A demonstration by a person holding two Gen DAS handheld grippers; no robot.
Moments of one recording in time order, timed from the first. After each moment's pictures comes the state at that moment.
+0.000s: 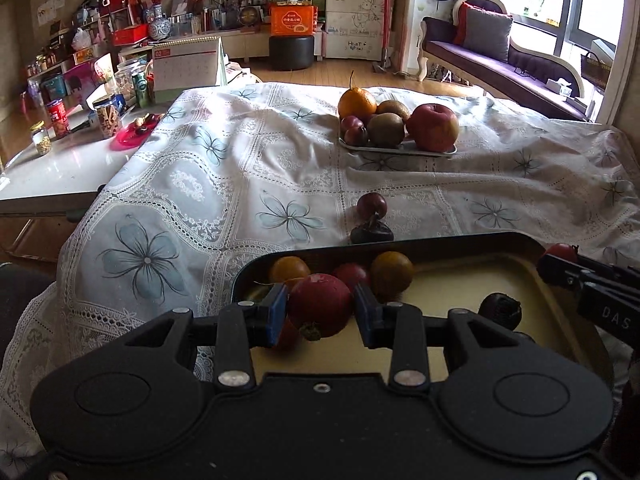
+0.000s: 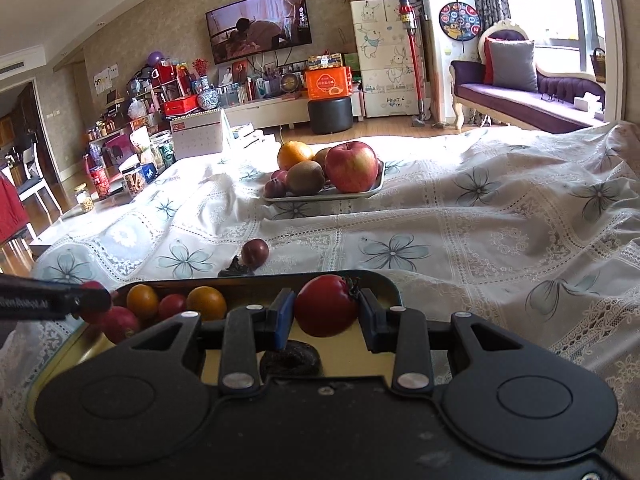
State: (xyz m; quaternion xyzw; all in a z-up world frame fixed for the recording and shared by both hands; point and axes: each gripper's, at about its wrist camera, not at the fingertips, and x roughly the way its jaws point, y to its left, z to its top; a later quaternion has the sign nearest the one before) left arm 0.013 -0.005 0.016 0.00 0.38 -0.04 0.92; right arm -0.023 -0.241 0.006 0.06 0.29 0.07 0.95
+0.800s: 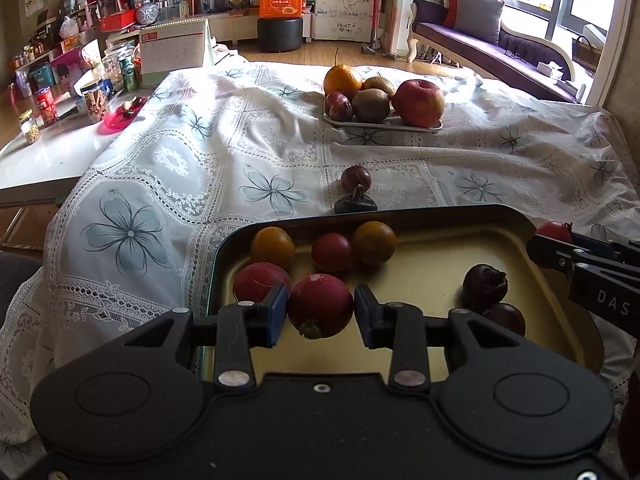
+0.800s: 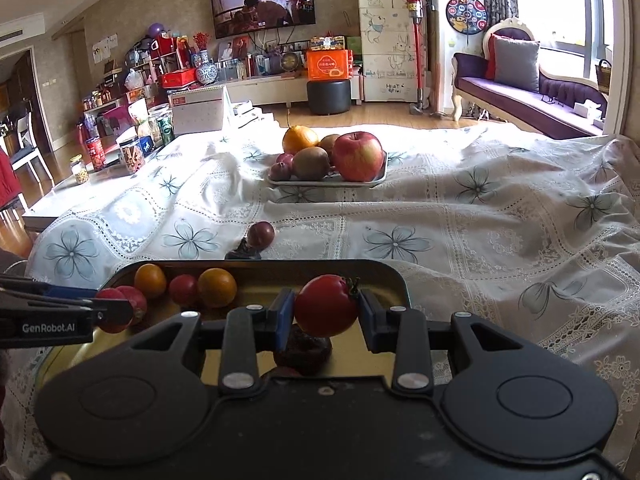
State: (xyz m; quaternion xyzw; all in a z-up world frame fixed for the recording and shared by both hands) left arm 0.003 -0.010 0.010 0.00 0.40 -0.06 0.91; right arm -0.032 -0.222 0.021 0.02 0.32 0.06 0.95
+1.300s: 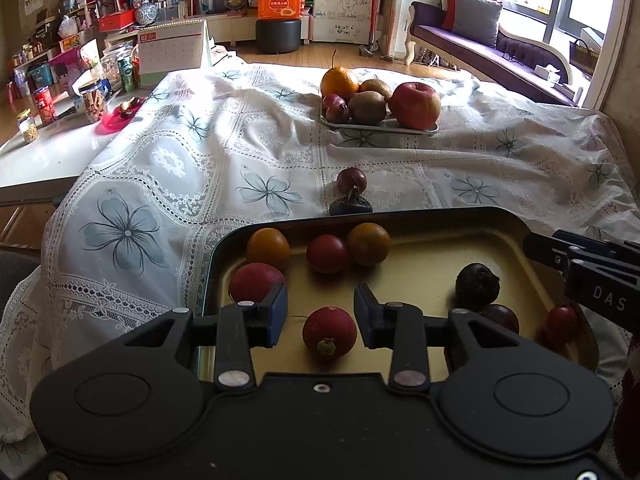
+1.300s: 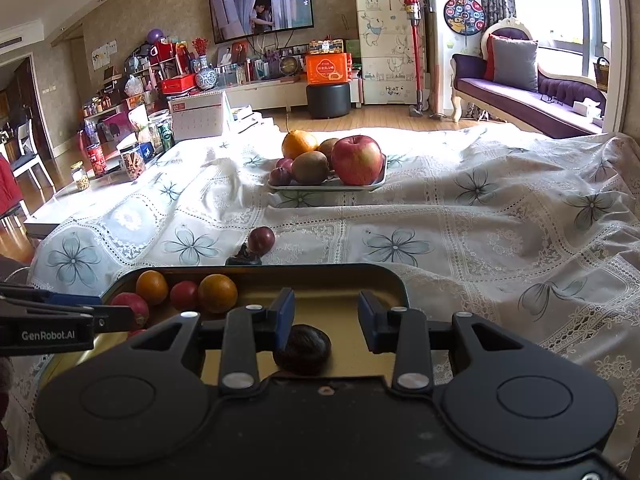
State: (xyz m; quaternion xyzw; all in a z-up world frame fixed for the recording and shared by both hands) left arm 0.002 -0.011 0.011 -0.01 0.40 -0.06 0.91; right arm -0.032 -0.224 0.023 0.03 0.31 0.06 0.95
